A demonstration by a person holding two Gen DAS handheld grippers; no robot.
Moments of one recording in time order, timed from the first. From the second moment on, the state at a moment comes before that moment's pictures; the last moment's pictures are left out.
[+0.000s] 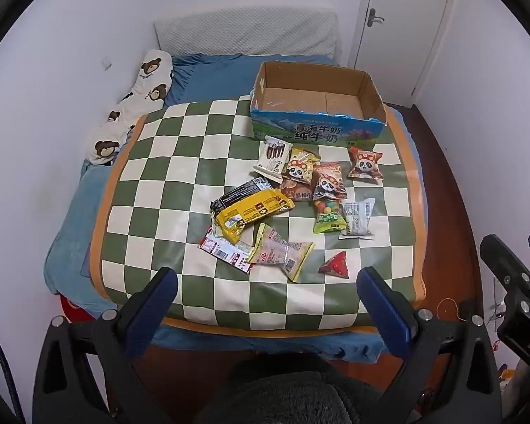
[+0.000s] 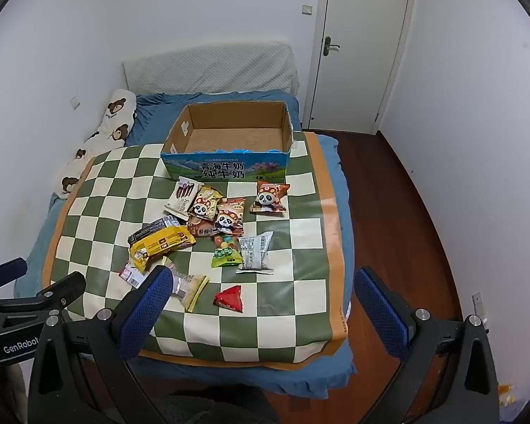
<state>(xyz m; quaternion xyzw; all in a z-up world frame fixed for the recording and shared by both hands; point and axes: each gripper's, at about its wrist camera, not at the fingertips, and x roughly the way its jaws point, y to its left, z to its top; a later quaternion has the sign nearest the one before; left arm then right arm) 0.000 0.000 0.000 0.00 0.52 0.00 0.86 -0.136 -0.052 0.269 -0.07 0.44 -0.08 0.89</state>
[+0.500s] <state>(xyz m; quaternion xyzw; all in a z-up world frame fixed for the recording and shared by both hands) 0.000 0.000 -0.001 -0.01 0.52 0.00 0.86 -0.137 -0.051 0.270 -0.08 0.44 -0.08 0.89</state>
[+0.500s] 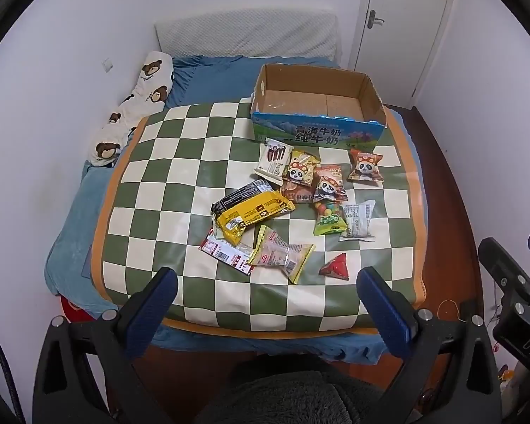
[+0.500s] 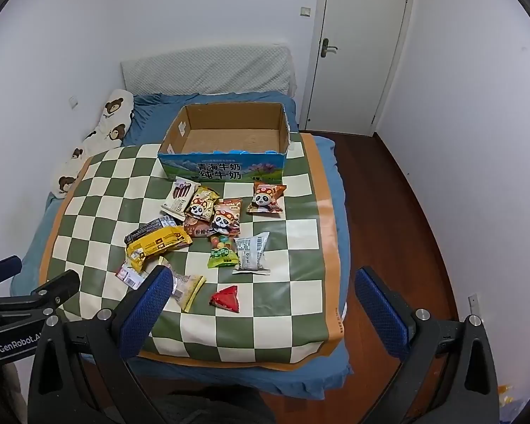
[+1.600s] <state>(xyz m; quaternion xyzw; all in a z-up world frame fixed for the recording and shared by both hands) 0.003 0.003 0.006 0.00 0.51 0.00 0.86 -0.134 -0.057 0.267 -0.07 0.45 -0.08 0.89</state>
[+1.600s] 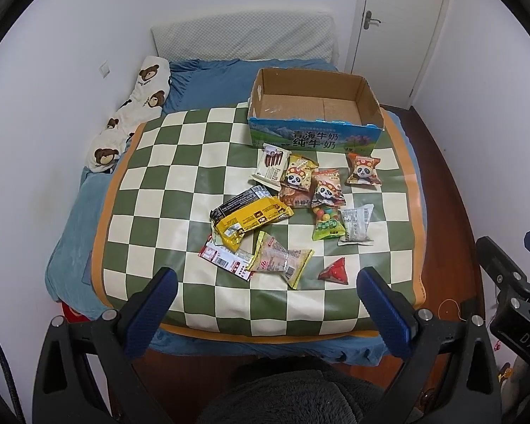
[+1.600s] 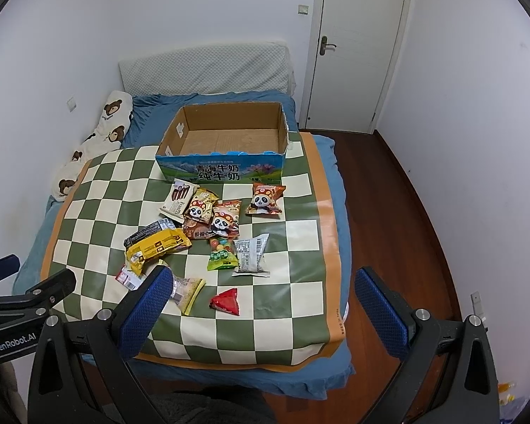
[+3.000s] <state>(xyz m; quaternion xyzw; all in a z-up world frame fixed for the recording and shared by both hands) 0.014 -0.005 0.013 0.00 0.52 0.00 0.86 -0.133 -0.043 0.265 -0.07 0.45 -0.08 0.89</state>
